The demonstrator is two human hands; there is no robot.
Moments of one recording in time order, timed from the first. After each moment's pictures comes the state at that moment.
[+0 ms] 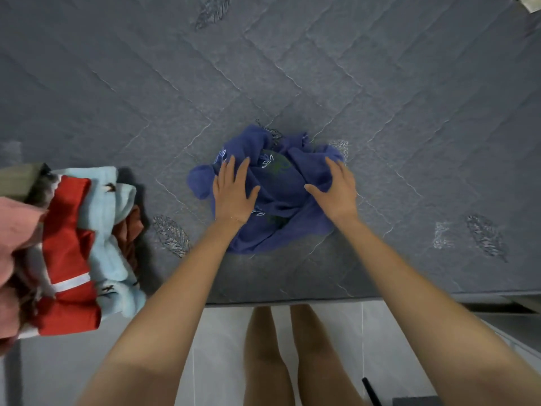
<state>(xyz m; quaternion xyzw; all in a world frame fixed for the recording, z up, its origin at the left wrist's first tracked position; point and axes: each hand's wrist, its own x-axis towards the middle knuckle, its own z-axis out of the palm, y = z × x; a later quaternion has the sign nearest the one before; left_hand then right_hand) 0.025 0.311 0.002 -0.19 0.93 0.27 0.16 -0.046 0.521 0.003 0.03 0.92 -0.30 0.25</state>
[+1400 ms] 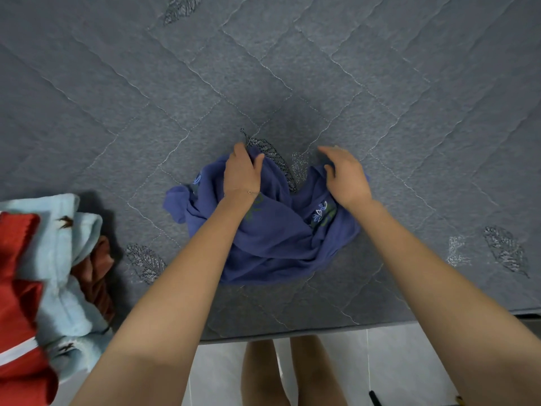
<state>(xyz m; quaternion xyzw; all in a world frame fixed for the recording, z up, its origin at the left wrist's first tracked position) -0.083 0.329 -0.042 -0.29 0.87 0.38 0.15 -0.128 0.534 -0.045 -0.12 0.94 -0.25 0.22</state>
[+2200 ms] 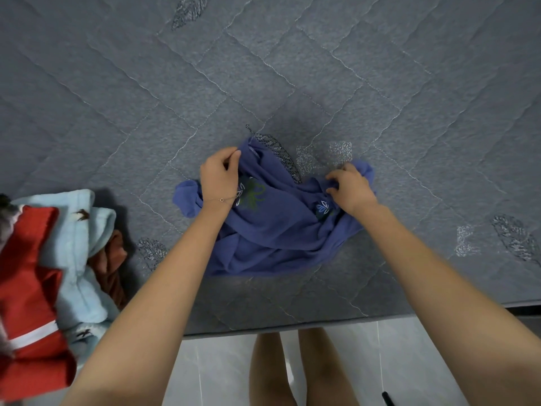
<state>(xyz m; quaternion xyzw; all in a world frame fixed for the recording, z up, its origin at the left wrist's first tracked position) -0.044 0.293 -0.023 -0.27 0.84 0.47 0.00 -0.098 0.545 -0.044 -0.07 0.92 -0.13 0.36</state>
